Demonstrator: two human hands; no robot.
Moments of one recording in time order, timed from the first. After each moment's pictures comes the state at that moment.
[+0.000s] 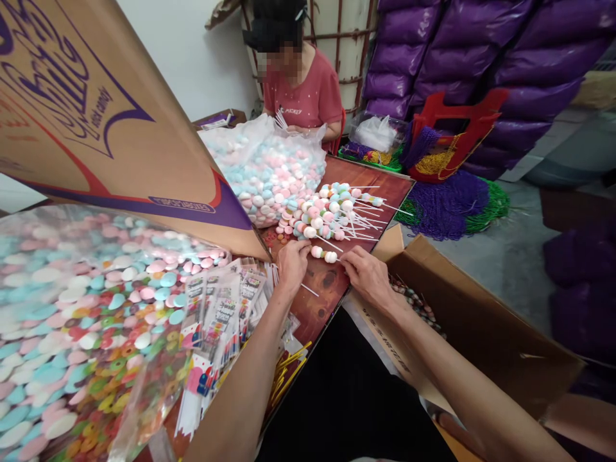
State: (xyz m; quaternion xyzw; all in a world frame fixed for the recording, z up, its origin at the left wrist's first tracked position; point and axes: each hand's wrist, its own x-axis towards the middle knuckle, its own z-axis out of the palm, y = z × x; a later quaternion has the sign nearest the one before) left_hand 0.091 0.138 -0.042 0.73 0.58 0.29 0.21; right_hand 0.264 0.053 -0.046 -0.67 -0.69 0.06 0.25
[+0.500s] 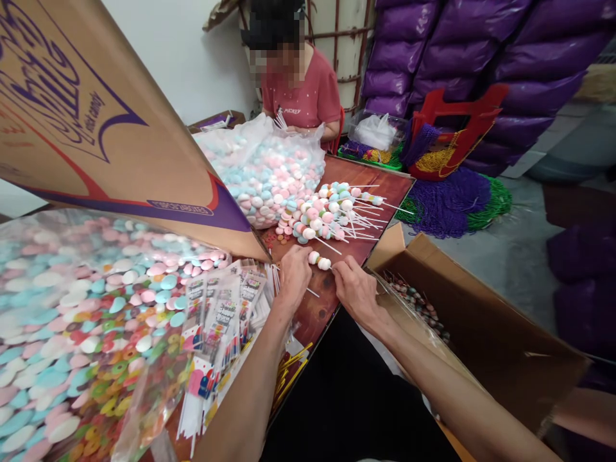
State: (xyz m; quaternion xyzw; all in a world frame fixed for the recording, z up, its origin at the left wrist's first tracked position) left_hand 0.091 0.119 -0.038 0.77 0.54 0.26 0.19; right_hand 0.222 0.038 -0.055 -0.72 -0.66 0.02 0.21
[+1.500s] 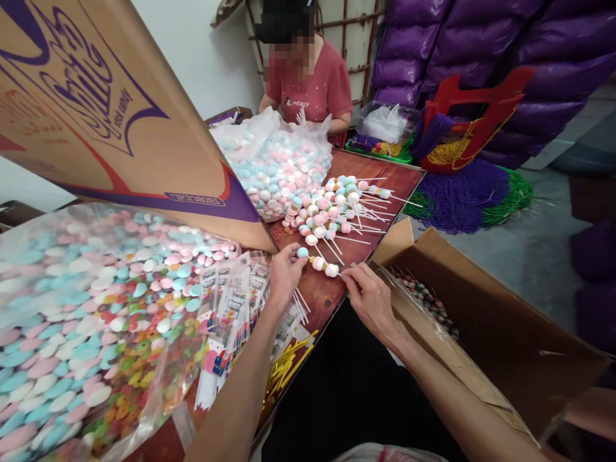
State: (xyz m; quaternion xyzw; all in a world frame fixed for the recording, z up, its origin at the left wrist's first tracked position) left_hand 0.057 0.108 -0.051 0.62 0.58 0.38 0.36; right_hand 0.227 -0.001 -0.049 -0.67 -0.62 0.13 0.39
